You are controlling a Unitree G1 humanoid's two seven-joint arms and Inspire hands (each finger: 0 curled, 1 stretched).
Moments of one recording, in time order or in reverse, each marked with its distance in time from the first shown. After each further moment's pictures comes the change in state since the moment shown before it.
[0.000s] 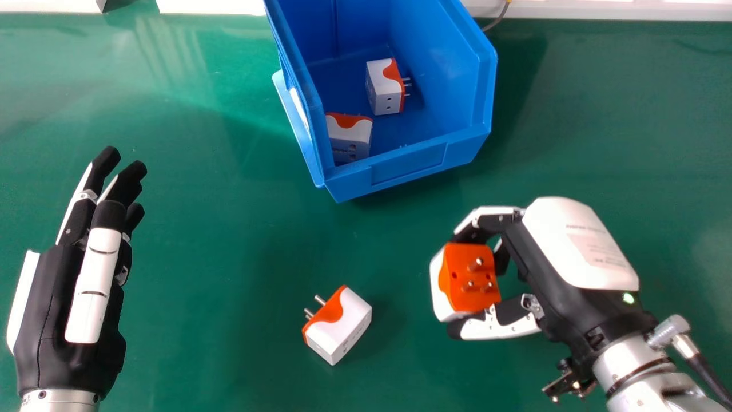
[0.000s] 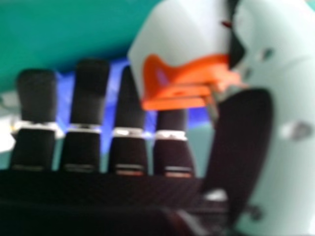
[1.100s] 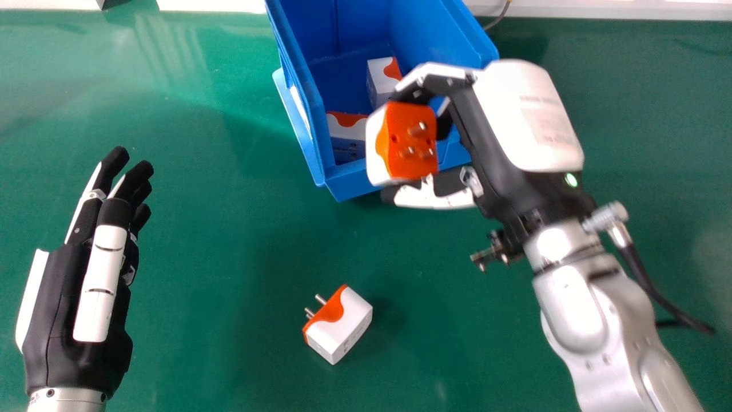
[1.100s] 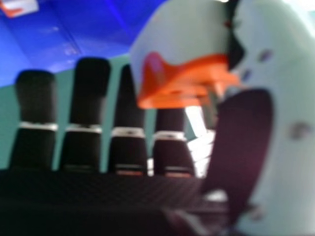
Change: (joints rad) left arm 0.000 -0.002 -0.017 0.001 0.004 0.004 0.006; right arm -0.504 0.211 0.031 0.332 -0.074 -0.073 -0.135
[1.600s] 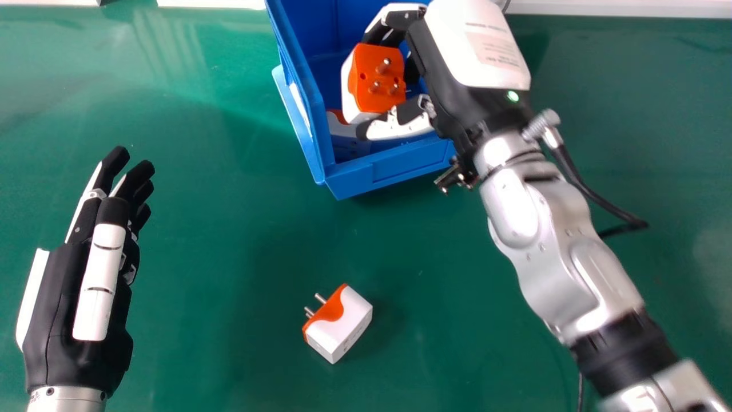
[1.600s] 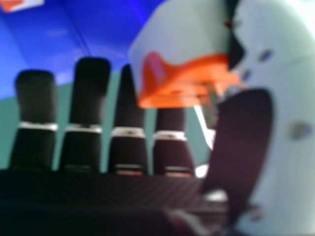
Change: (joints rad) left arm -0.008 0.005 0.002 0.013 -0.005 -0.001 -0.008; right arm -0.387 0.055 0.036 0.519 0.044 0.001 -0.071
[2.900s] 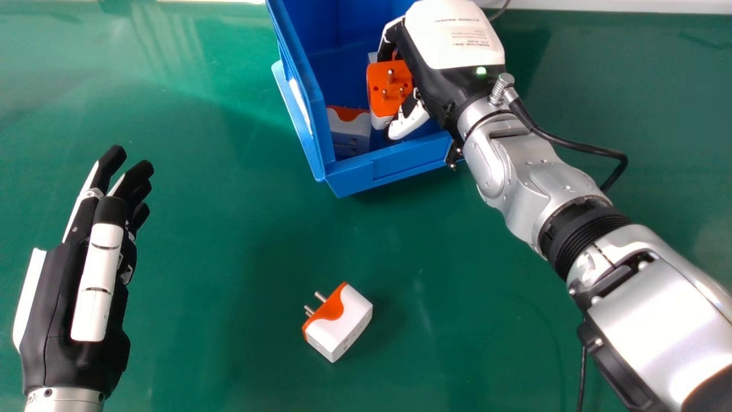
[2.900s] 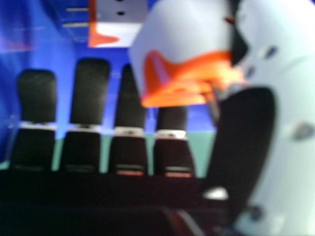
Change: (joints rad) left arm 0.012 -0.001 -0.001 -0.021 0.019 -0.003 0.016; right arm -0.427 0.041 0.163 0.848 0.005 -0.115 -0.225
